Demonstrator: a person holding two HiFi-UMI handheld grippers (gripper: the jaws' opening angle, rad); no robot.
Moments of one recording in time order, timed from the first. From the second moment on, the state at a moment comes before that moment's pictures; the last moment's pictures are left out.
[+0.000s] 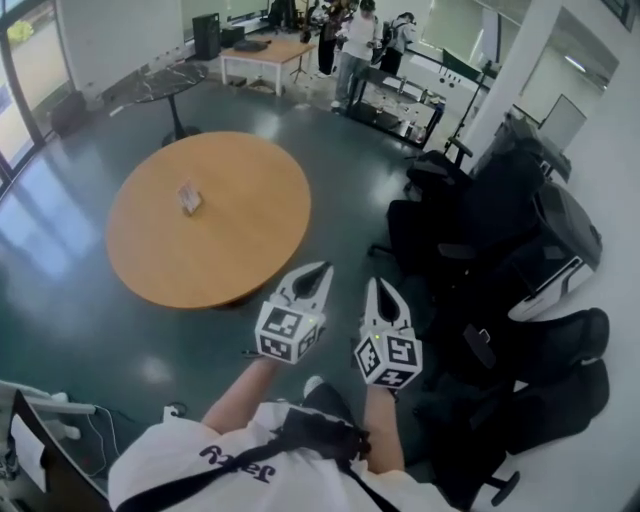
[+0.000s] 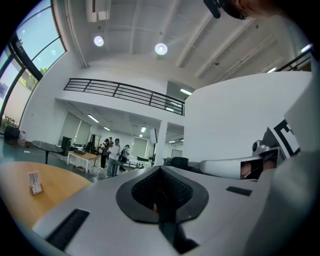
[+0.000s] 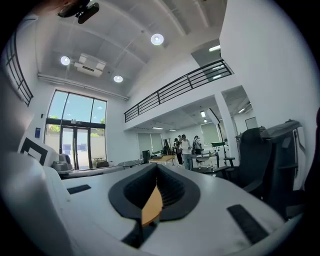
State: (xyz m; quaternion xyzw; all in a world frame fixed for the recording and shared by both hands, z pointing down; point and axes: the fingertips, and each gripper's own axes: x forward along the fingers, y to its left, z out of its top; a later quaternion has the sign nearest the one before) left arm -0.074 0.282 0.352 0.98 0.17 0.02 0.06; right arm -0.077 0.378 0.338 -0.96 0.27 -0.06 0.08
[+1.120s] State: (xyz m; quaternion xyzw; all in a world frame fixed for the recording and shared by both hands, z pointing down) left arm 0.138 0.246 0.374 1.00 -0.02 0.03 0.03; right arm 0.159 0.314 0.367 -0.88 0.47 -0.08 0.03
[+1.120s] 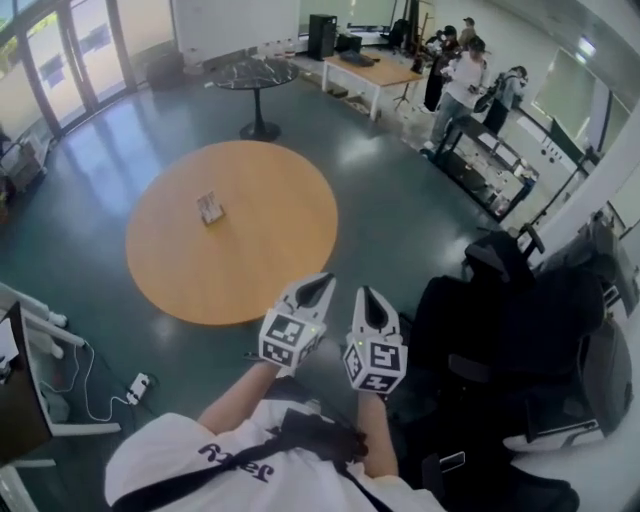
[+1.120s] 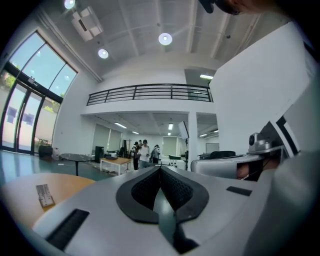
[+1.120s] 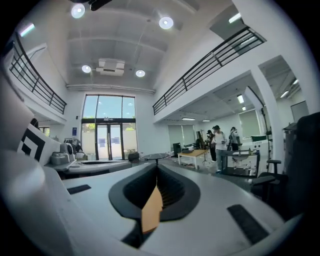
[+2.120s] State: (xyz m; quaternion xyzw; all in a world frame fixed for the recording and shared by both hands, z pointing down) left arm 0.036 -0.104 0.365 0.93 -0.37 -0.03 0.06; right arm 0.094 -0.074 0.349 -0.67 0.74 -0.05 -0.03
